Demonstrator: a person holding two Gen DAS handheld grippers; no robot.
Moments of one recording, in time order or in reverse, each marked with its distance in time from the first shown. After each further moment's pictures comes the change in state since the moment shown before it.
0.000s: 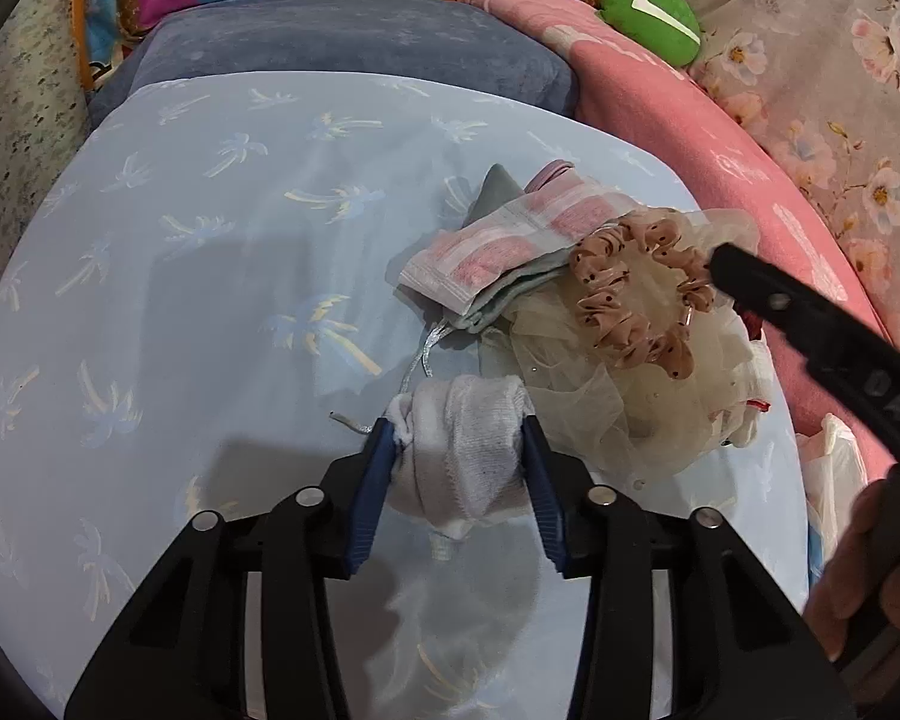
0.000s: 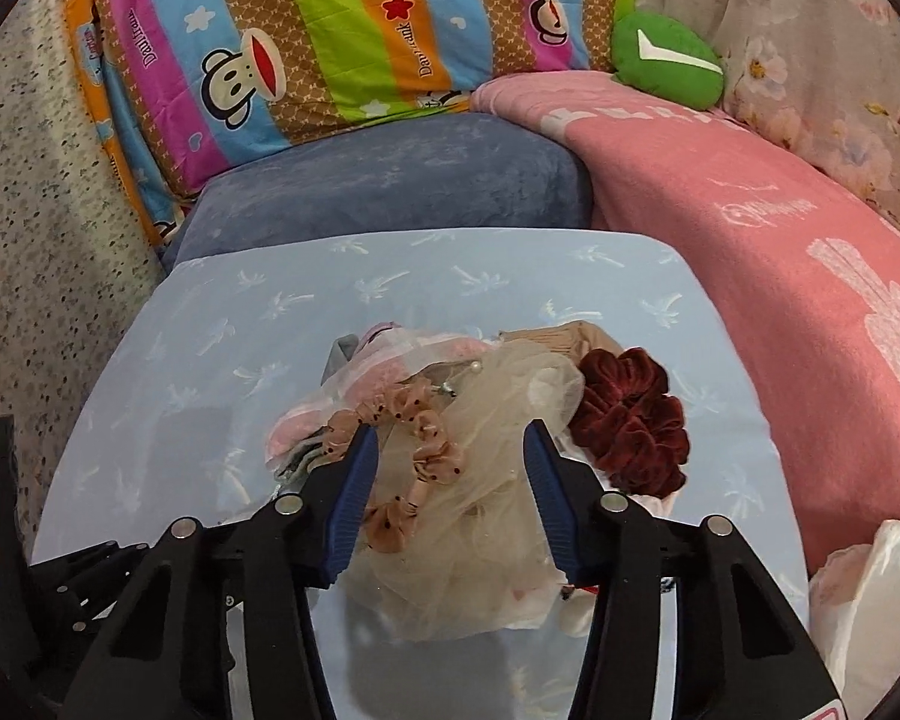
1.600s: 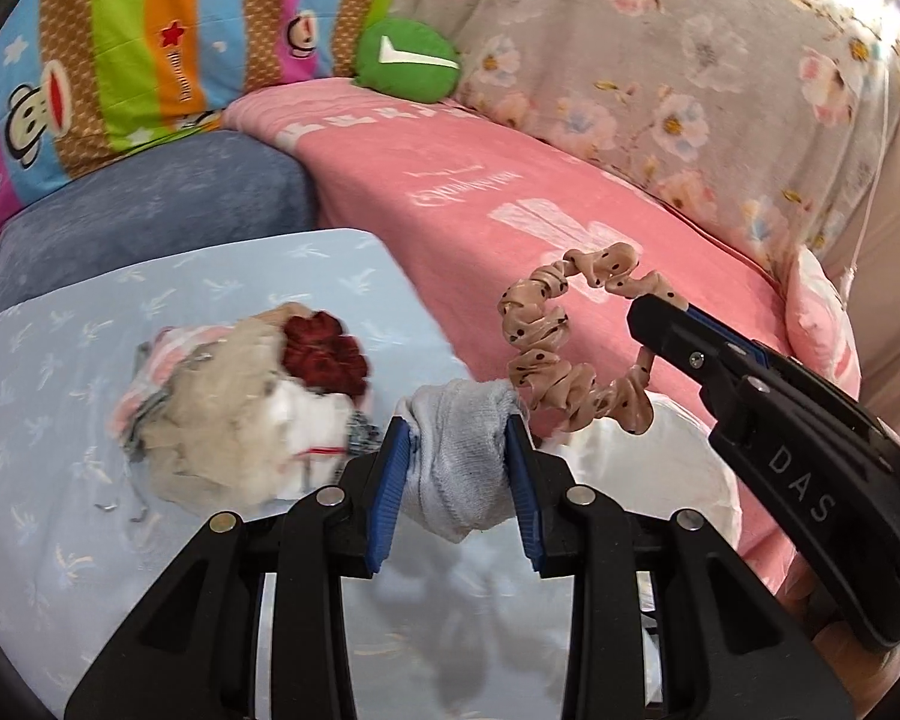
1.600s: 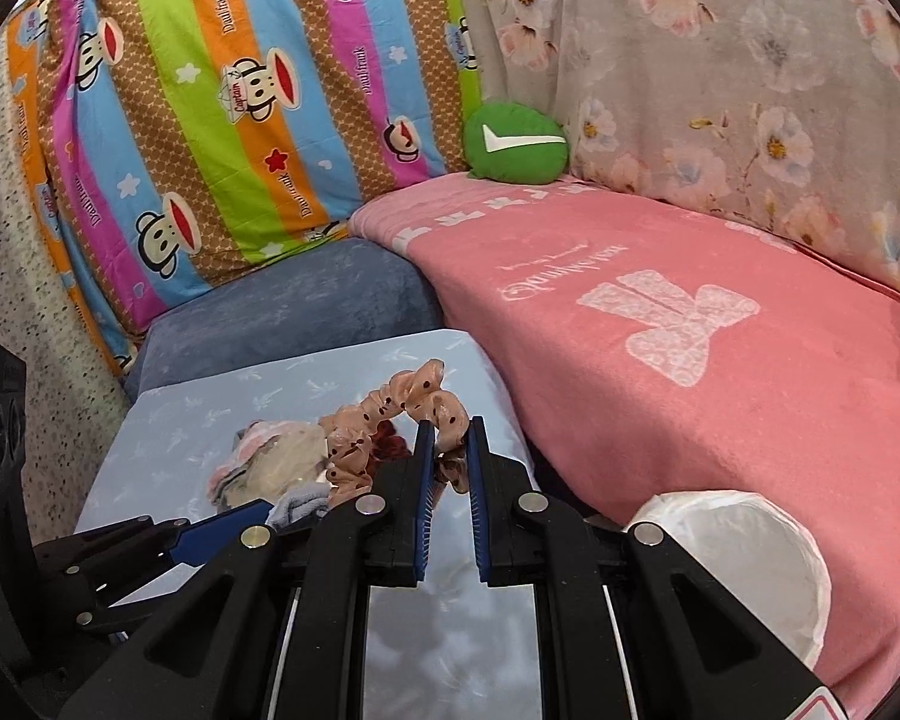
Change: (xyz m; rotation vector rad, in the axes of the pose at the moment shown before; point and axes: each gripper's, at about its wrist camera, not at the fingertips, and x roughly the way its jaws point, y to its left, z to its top) left arm -0.073 -0.221 -0.018 0.364 -0.154 -0.223; right arm -0.212 -0.168 -0.047 0.215 -0.259 -0.163
